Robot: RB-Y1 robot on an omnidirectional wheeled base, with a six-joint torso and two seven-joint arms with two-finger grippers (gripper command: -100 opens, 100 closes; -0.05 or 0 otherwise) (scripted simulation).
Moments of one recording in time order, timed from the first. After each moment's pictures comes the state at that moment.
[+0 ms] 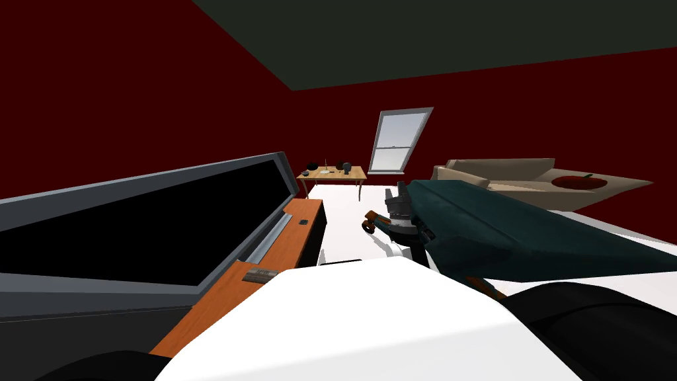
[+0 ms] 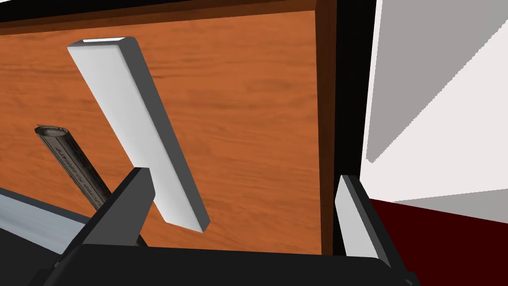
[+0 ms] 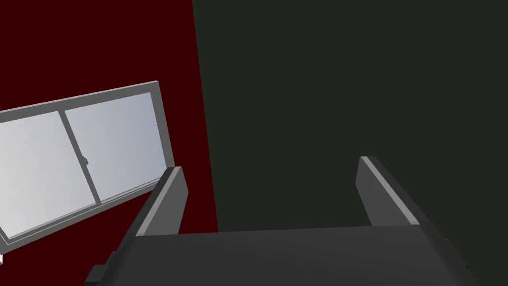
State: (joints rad) left arm 0.84 0.72 -0.12 -0.92 -0.59 -0.54 0.73; right arm 0.53 0.02 0.05 -2.33 0.02 -0.43 0.06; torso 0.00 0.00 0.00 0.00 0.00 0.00
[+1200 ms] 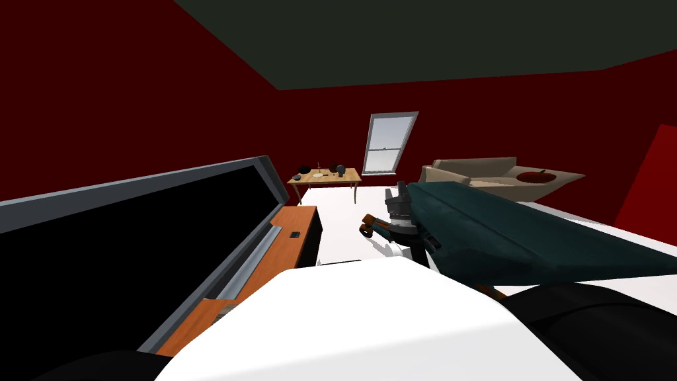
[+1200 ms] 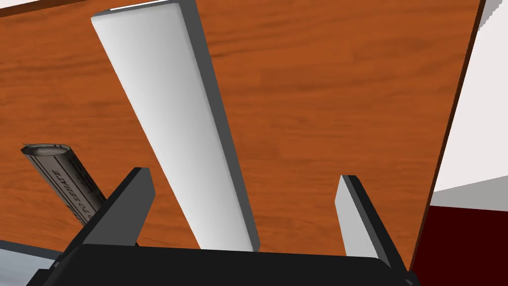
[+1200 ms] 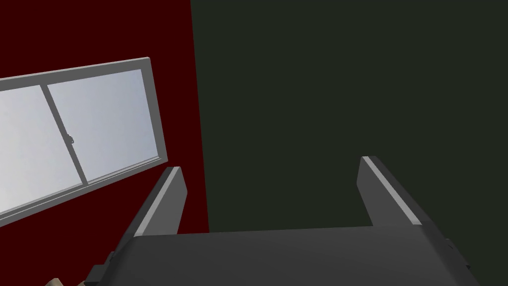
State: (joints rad) left arm 0.81 0.74 -0.23 -0.78 -0.59 -0.51 0.80; right arm 0.53 0.02 0.05 -2.33 0.02 -0.43 0.06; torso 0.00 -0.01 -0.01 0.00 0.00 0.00
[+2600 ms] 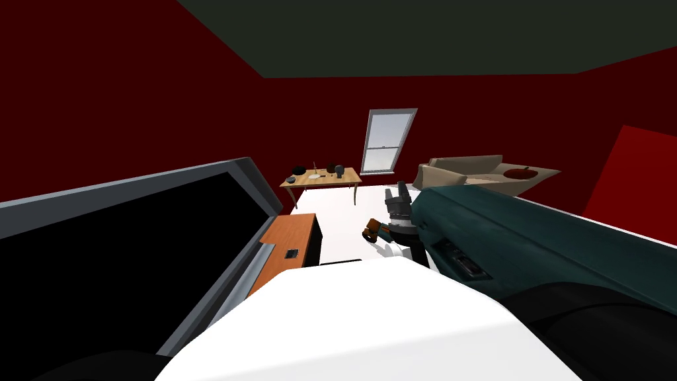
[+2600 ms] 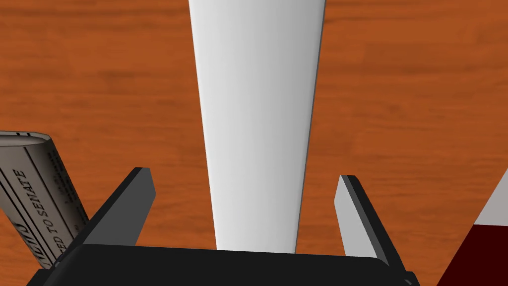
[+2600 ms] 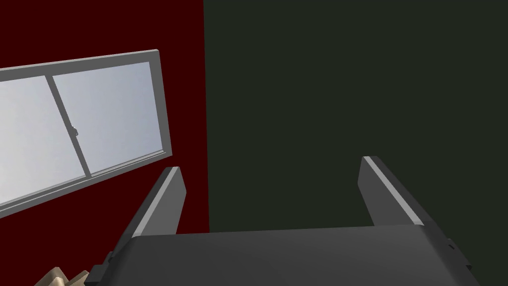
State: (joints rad) left arm 0.81 0.63 -0.36 -0.60 -0.54 -0.49 0.91; right arm 0.53 0.02 0.05 -2.33 0.02 -0.43 0.06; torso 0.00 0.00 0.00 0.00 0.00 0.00
